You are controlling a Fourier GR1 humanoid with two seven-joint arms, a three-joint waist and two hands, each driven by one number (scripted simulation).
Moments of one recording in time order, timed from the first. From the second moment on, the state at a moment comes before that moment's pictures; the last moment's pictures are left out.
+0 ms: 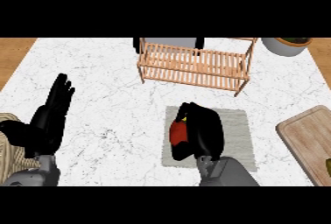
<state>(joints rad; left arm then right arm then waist) -0.09 0.17 0.01 -1.68 0.02 0.16 0.17 -0.35 -0.01 0.56 -1.59 0.97 0.00 0.90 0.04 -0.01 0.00</state>
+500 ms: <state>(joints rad) -0.10 0.18 0.03 -1.66 0.02 0.16 0.17 -0.67 -0.01 0.61 -1.70 1.07 -0.09 1.20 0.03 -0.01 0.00</state>
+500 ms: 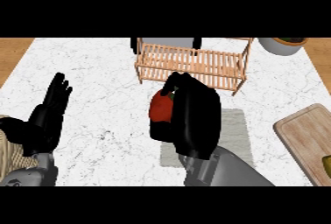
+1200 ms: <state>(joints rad) -0.11 0.18 0.04 -1.66 0.02 0.16 0.16 -0.87 -0.01 0.43 -1.56 1.12 -0.08 1.21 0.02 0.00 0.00</state>
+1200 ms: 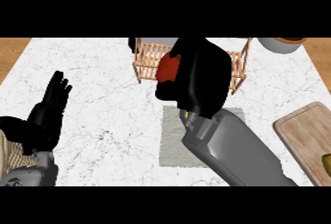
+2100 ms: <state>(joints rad) -0.09 0.16 0.04 -1.69 0.00 0.15 0.17 -0.98 0.00 0.19 -1.03 1.10 -0.46 0.97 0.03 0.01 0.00</state>
